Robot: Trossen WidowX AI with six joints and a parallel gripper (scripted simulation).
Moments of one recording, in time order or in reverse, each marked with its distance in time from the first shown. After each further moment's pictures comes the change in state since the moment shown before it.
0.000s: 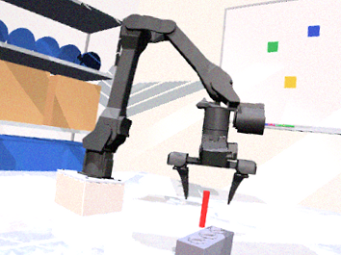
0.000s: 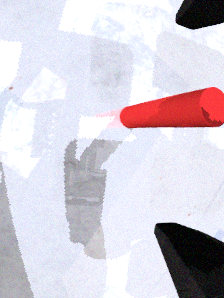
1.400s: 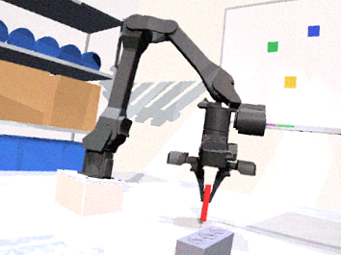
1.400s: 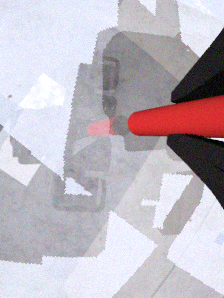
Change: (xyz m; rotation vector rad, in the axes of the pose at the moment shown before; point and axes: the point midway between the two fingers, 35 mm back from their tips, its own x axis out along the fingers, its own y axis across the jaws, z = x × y) arm 0.000 -0.002 0.000 0.008 0.001 -0.025
